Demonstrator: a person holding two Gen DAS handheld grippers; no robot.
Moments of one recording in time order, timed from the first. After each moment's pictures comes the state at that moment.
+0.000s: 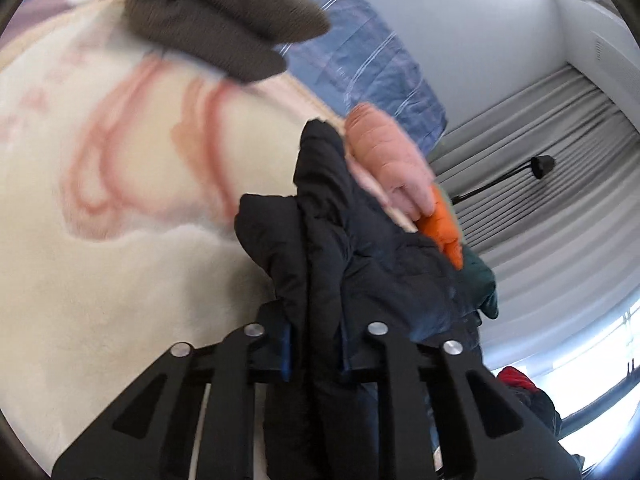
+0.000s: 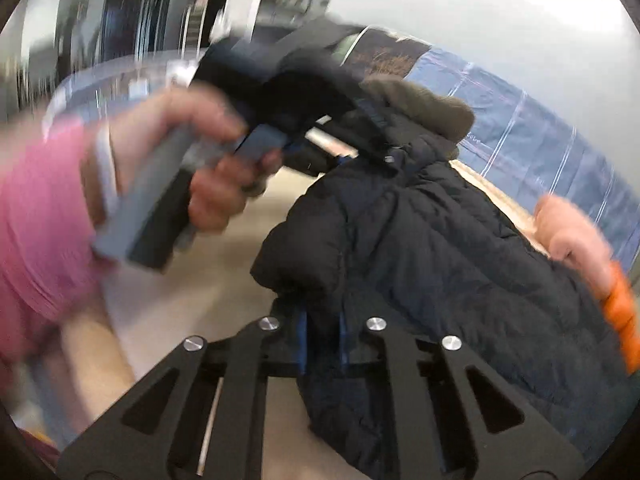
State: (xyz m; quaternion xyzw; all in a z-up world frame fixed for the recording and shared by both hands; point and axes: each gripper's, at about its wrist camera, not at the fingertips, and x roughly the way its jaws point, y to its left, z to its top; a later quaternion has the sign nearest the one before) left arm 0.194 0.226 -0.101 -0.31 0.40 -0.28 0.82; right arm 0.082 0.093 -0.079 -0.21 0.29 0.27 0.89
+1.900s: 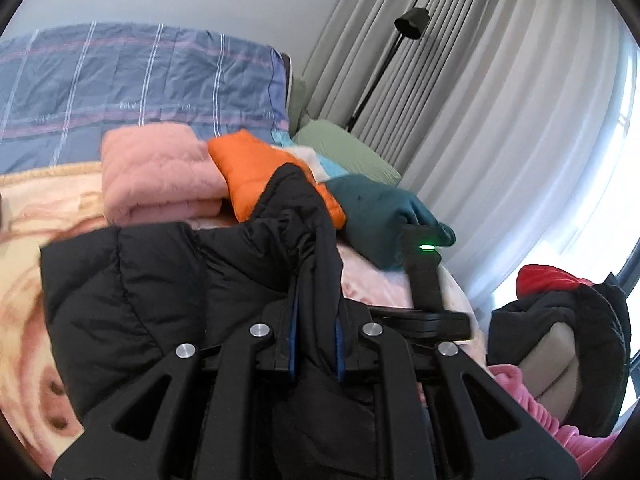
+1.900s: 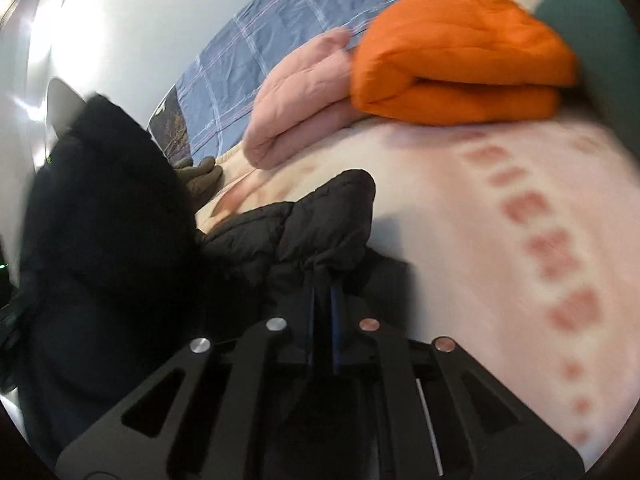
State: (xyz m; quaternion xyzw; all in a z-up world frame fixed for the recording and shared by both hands) left arm 0.166 -0.131 0.025 -0.06 0.31 -0.43 0.85; right arm 0.209 -0.383 -0.077 0.27 0.42 0.13 0.86
